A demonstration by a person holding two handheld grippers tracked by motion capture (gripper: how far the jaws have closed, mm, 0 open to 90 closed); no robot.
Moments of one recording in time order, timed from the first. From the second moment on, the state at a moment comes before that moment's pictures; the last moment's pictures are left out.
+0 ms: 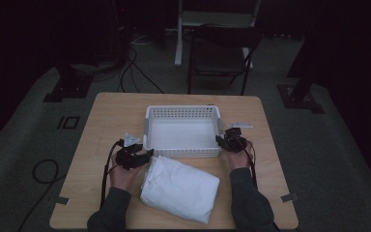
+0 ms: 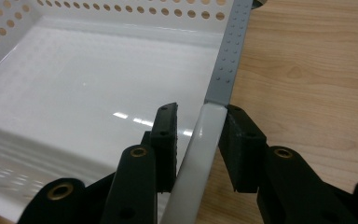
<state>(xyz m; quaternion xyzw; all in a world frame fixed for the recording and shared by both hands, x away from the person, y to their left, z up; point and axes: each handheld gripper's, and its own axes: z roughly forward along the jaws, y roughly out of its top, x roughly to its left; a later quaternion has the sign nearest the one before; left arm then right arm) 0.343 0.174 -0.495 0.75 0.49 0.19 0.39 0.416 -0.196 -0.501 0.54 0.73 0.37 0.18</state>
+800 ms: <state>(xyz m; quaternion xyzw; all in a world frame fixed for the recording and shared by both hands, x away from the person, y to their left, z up) 0.349 0.184 -0.497 0.74 0.51 0.20 0.39 0.413 -0.190 -0.493 0.52 0.75 0.37 0.19</state>
